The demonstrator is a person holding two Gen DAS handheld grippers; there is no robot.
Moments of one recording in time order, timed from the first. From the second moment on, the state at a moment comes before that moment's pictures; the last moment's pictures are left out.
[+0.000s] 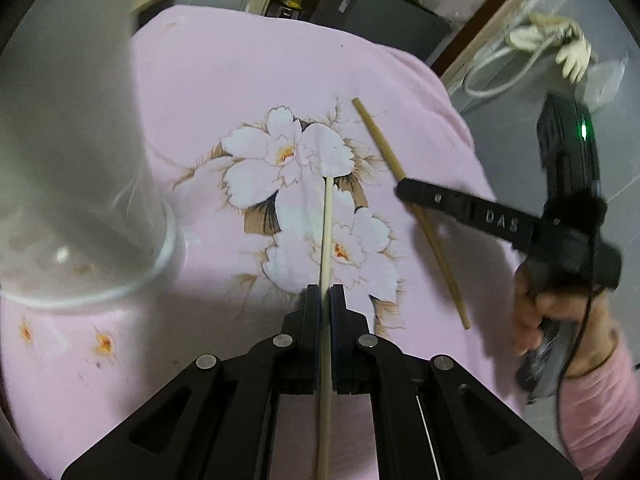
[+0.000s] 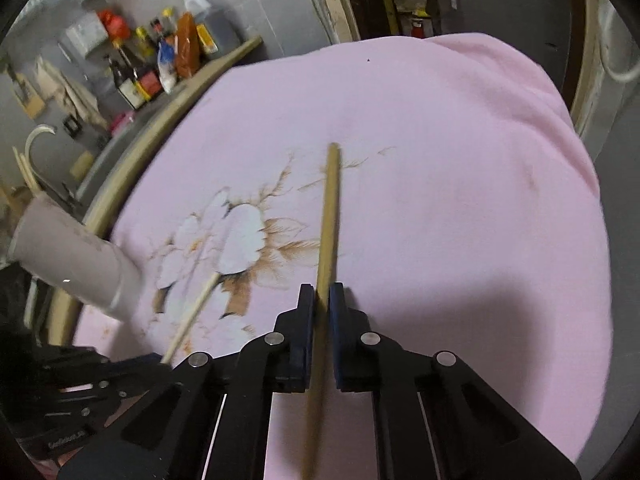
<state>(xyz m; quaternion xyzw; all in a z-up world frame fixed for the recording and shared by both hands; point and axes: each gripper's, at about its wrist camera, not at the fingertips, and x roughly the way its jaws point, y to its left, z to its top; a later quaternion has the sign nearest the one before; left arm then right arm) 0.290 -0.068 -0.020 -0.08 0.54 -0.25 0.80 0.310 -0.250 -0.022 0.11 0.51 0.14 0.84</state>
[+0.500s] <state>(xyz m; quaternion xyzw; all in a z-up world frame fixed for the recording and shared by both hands) 0.229 -0.058 0.017 -0.06 0.37 -0.27 0.88 0.195 -0.242 0.023 0.12 0.25 0.15 0.95</state>
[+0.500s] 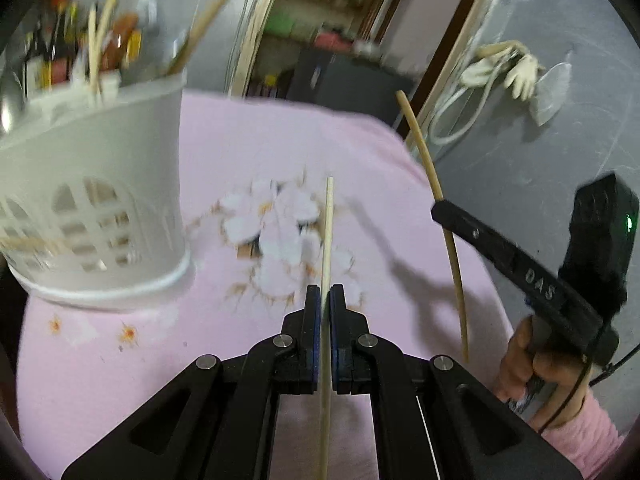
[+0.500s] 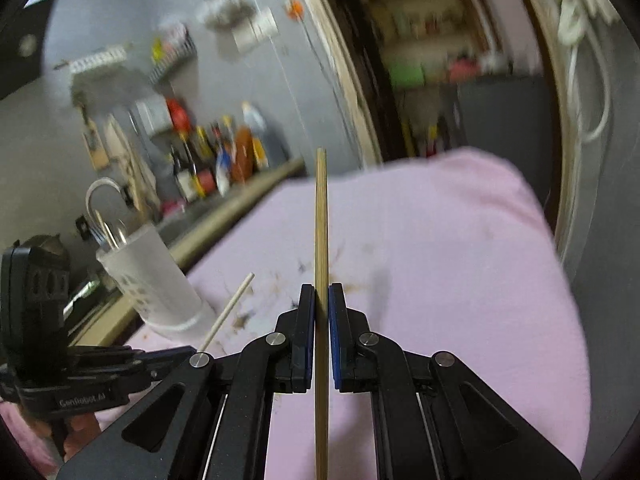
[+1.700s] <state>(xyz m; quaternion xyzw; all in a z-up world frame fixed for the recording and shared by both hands) 0.200 0.079 0.137 -0.10 0.02 -0.13 0.99 0.160 -0.131 0.140 0.08 -0.13 0.17 0.97</state>
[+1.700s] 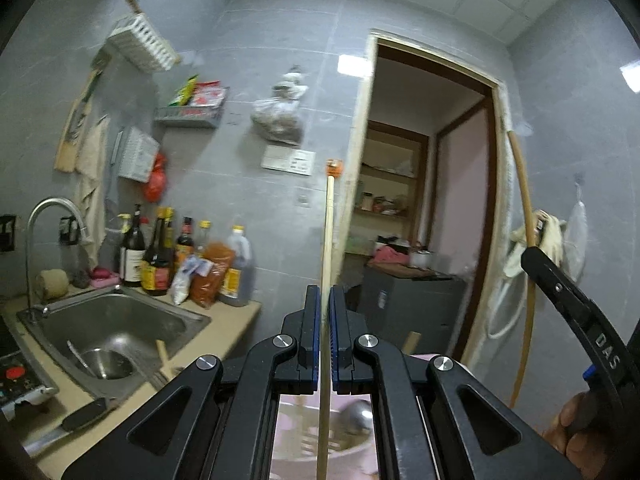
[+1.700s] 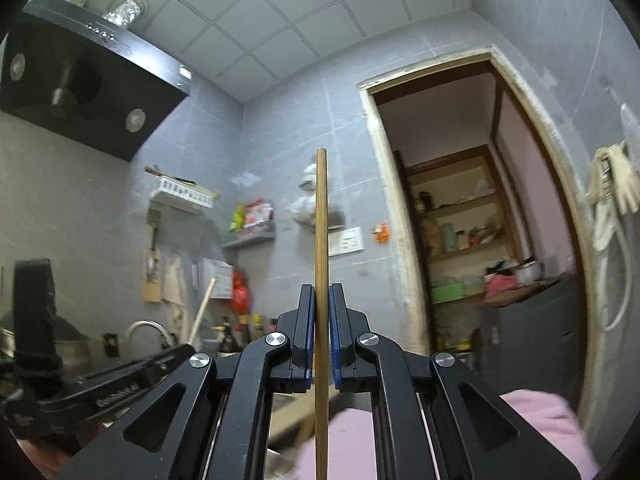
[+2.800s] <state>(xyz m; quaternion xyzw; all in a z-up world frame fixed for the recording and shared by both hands) 0.261 0.149 0.077 -0.20 0.01 -0.04 0.98 0.244 -0.069 0.084 0.11 -0.07 0.26 0.96</state>
